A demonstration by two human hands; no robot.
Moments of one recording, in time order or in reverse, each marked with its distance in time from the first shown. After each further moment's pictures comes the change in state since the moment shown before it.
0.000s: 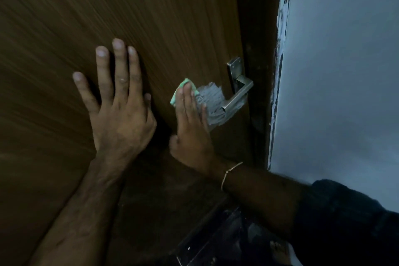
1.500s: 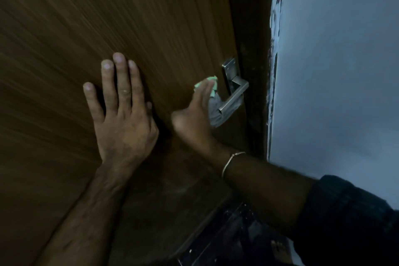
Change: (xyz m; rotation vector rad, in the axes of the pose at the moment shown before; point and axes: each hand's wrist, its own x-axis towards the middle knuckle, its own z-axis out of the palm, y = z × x) left_hand -0.006 0.012 0.007 0.047 0.023 0.037; right_hand 0.031 0.009 -0.027 0.321 -0.089 0.389
